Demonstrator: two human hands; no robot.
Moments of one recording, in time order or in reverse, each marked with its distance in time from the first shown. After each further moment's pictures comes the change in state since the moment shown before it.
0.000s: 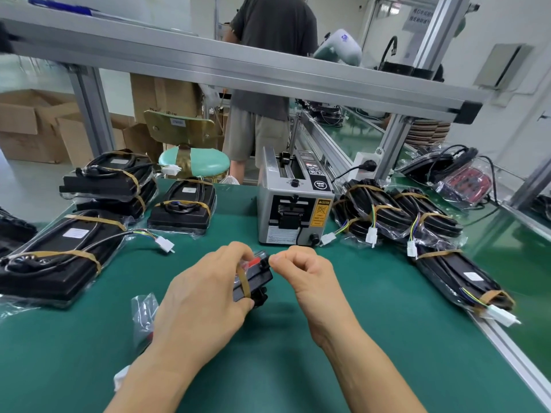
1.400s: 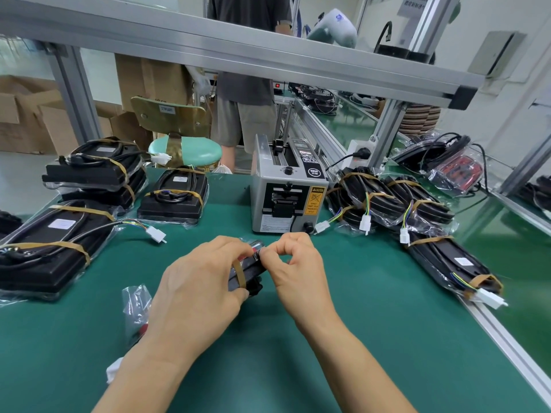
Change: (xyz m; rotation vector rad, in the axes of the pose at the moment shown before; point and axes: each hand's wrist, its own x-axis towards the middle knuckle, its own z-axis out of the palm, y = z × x) left_hand 0.000 0.005 -0.003 0.022 -0.006 0.051; right_hand 0.000 0.007 0.011 -0.278 0.117 -0.094
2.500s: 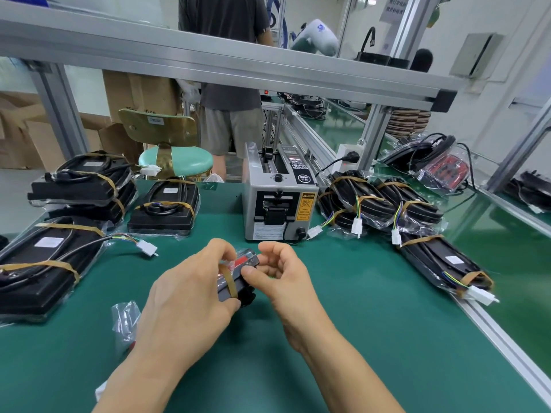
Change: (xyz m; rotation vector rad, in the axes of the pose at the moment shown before) left_hand 0.004 -0.005 0.004 -0.046 0.017 -0.054; right_hand -0.002 0.008 0.004 0.429 -0.139 0.179
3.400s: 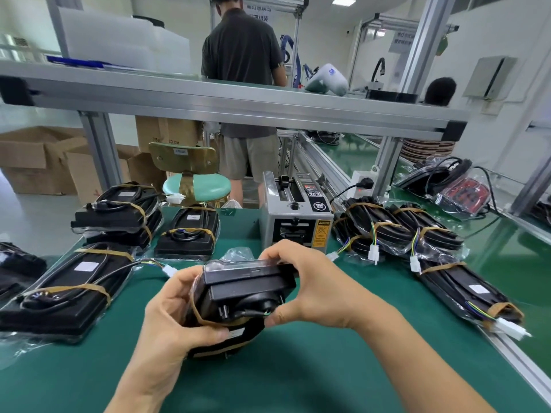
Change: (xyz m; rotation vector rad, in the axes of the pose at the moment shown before) left_hand -0.003 -0.047 -0.003 -1.148 0.044 0.009; right_hand 0.020 -0.065 -0.029 -0.858 -0.449 -0.487
